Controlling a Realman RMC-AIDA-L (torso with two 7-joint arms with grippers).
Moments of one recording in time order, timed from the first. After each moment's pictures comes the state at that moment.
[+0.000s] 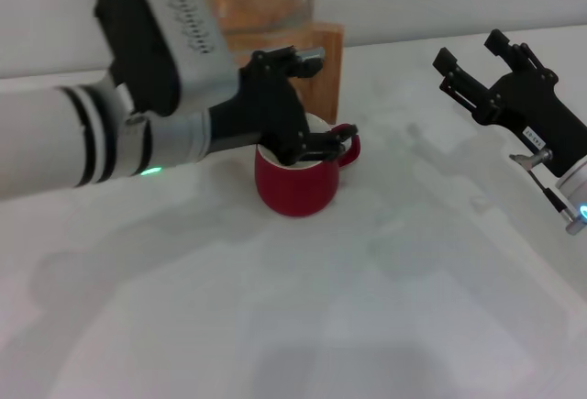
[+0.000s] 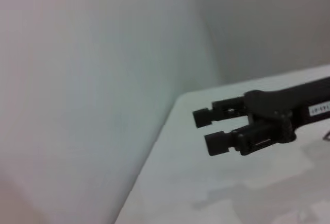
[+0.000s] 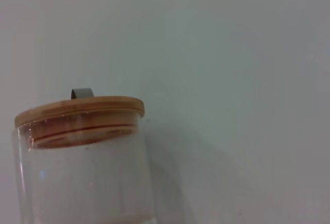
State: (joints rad) left arm -0.50 -2.09 1.72 1.33 1.95 0.83 -1.75; right arm 0.35 2.01 -1.96 -0.32 0.25 -1.26 0.49
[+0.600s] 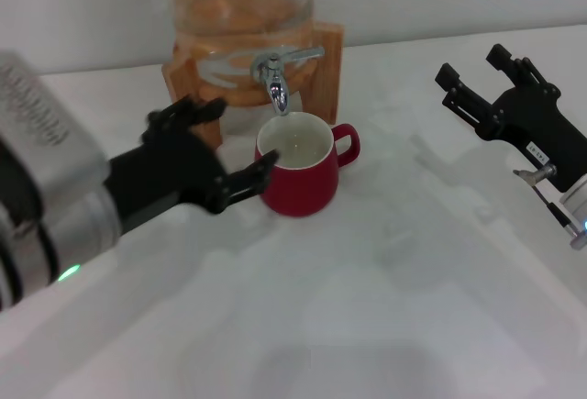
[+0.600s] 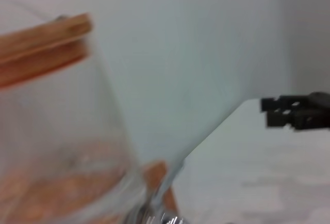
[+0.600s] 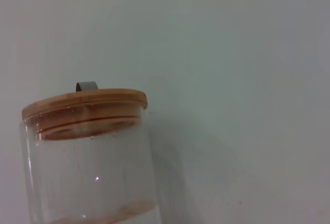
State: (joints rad) left arm -0.07 -2.08 1.79 1.54 1.82 0.67 -1.72; right arm 0.33 2.02 -1.98 -0.31 0.24 -1.28 0.49
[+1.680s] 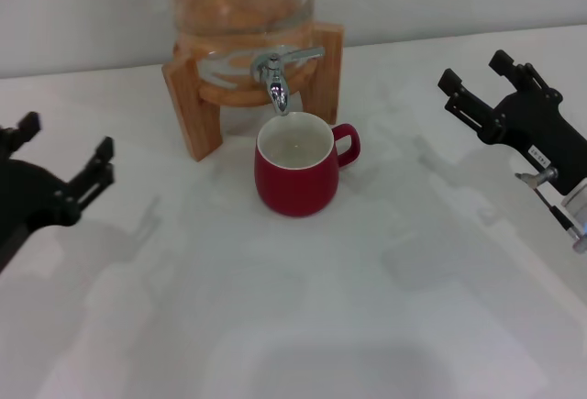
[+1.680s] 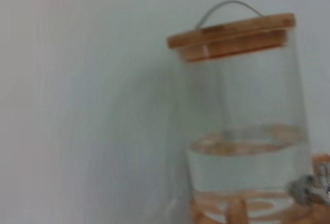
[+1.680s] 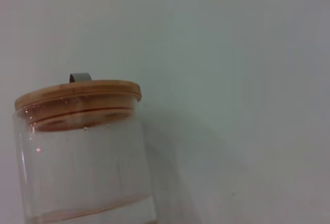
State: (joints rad) left arm 0.23 -2.08 1.78 1.41 0.88 0.51 -0.86; right arm 0.32 2.01 -1.98 -0.31 0.24 -1.26 0.49
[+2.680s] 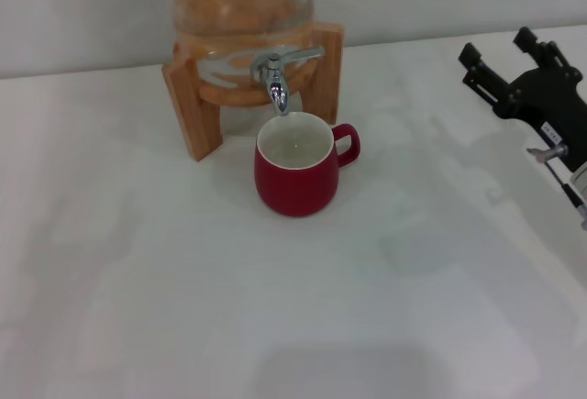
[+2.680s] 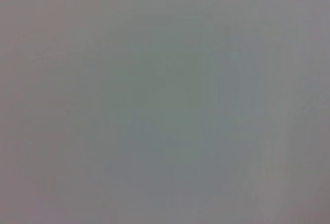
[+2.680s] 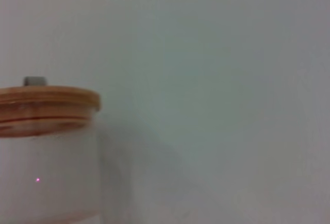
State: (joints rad) left arm 0.07 -2.09 1.53 0.70 0.04 1.24 -0.46; right arm 0.34 2.03 -1.89 -0.31 0.27 -1.22 0.41
